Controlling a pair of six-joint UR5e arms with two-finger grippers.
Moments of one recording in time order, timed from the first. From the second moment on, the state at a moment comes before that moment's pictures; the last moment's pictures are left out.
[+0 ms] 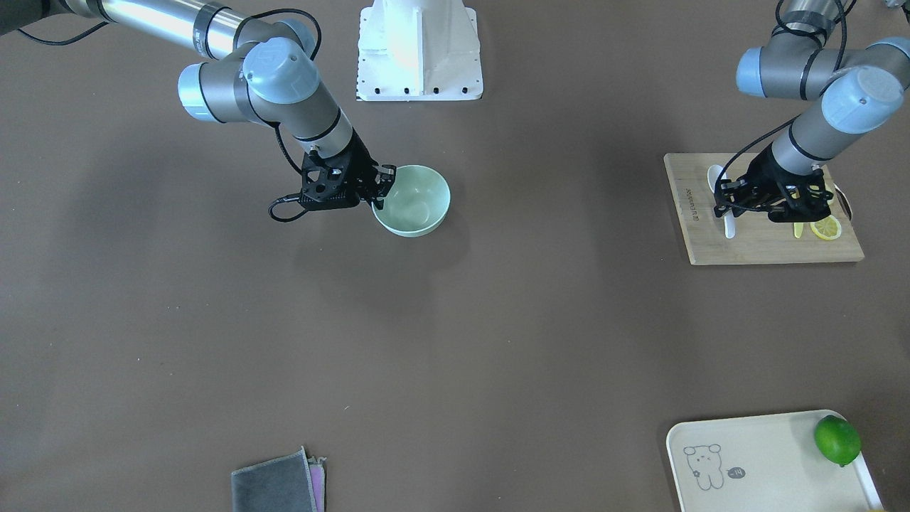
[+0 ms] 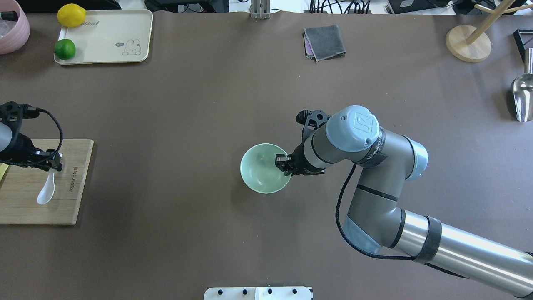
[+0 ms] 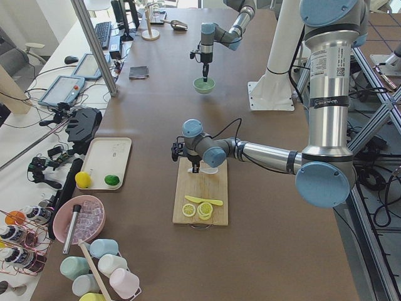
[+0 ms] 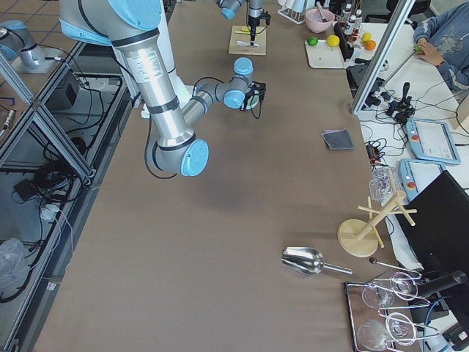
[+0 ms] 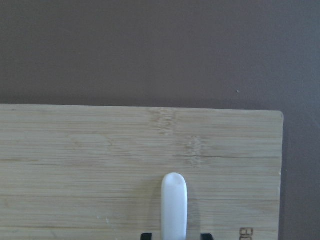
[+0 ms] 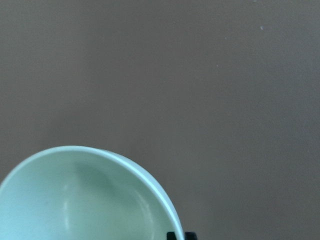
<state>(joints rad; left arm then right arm) -0.90 -1.52 -1.70 -2.07 -2.19 -0.86 0.50 -1.05 1.67 -1.18 1.96 1.41</state>
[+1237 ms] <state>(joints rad) -0.87 -1.85 -1.83 -1.71 -2.20 -0.97 0.86 -1.29 1.75 -1.18 2.23 1.08</state>
